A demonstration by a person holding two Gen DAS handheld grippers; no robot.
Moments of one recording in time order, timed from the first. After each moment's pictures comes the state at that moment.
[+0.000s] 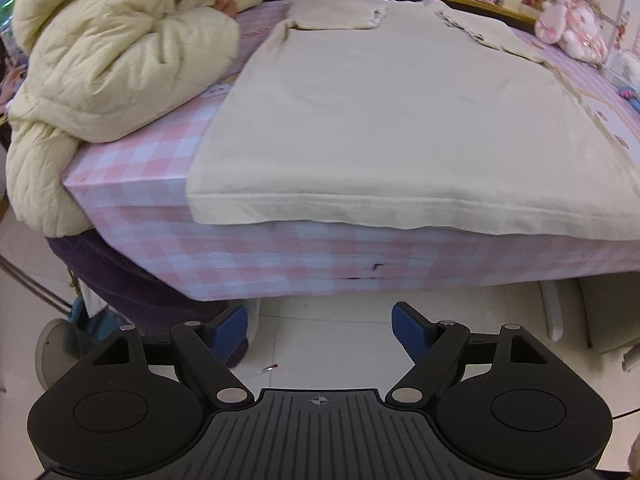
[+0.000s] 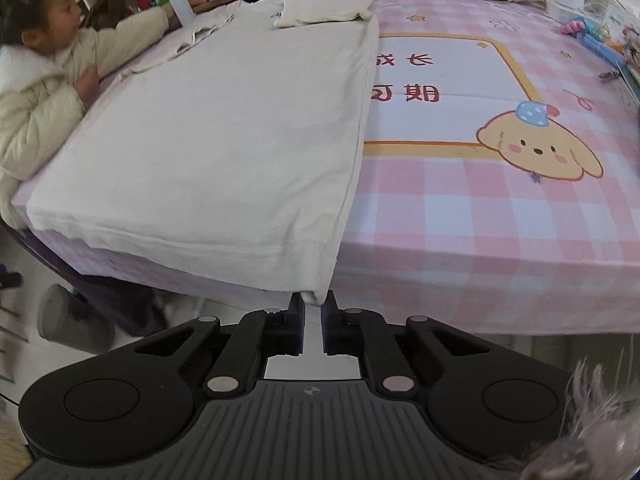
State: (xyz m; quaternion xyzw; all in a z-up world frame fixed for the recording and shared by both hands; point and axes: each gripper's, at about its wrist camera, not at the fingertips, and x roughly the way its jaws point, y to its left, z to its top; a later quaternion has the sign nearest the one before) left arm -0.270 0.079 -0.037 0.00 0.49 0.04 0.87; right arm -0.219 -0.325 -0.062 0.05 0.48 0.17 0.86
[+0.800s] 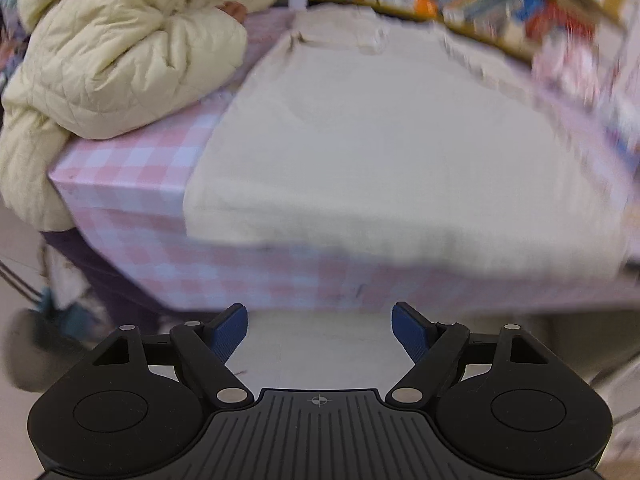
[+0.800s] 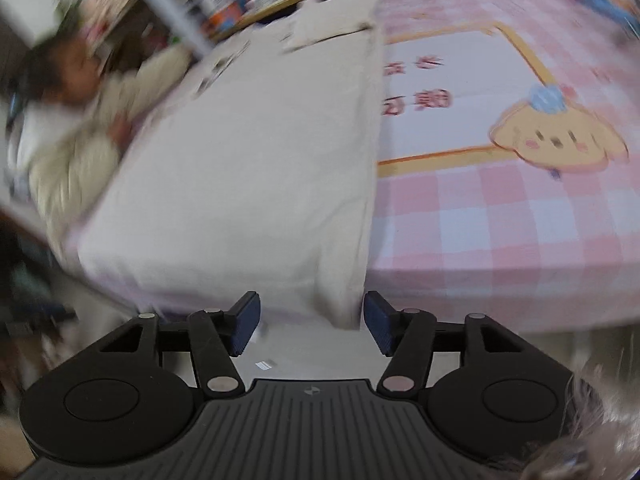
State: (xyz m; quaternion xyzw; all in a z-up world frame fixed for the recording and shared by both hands) left arm -0.256 0.122 -0.025 -0.10 0.45 0.01 0.89; right arm -0.201 -0.351 -0.057 0.18 0.48 0.21 0.83
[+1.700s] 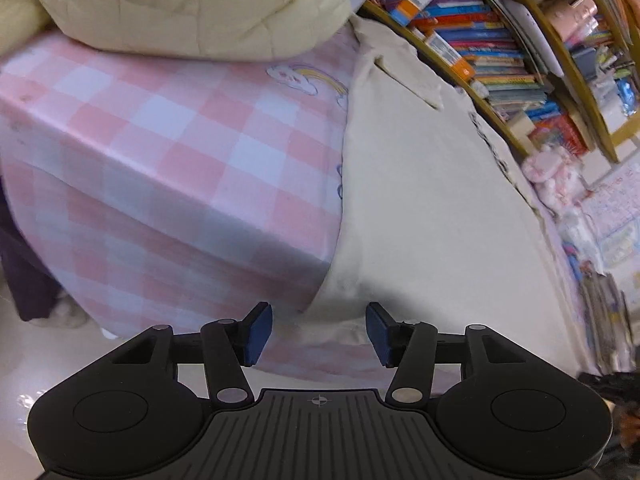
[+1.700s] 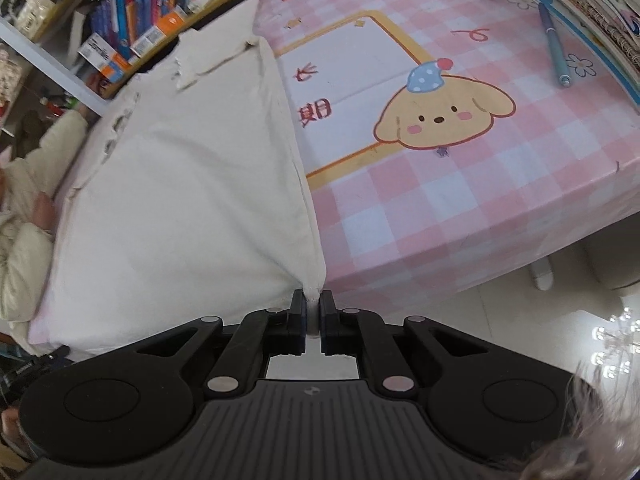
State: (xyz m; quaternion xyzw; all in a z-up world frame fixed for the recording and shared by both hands) left arm -0.190 0.239 -0.103 -0.28 0.44 -0.08 0.85; right arm -0.189 -0.366 -0.036 0.22 0.52 0.05 0.83
